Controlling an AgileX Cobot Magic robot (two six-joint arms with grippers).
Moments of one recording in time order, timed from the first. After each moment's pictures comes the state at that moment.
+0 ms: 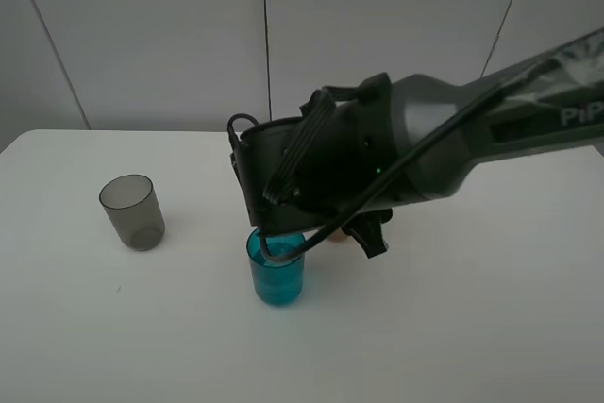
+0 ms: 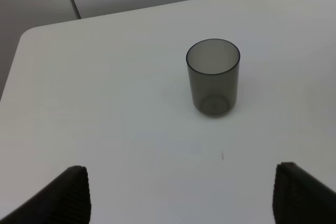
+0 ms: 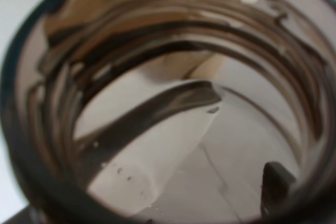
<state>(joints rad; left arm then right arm) 0.04 -0.01 -0.51 -0.19 1.09 0.24 1.11 1.95 -1.24 -1.15 1.20 -0.20</state>
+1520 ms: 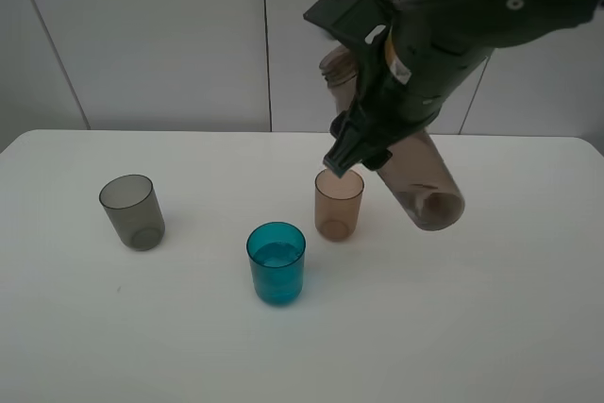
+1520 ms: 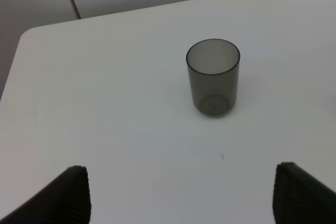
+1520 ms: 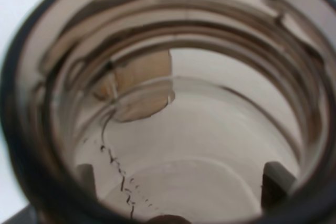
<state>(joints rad) 0.04 -0.01 -0.51 -0.19 1.09 0.24 0.94 1.56 -1.24 -0.71 0.98 0.36</state>
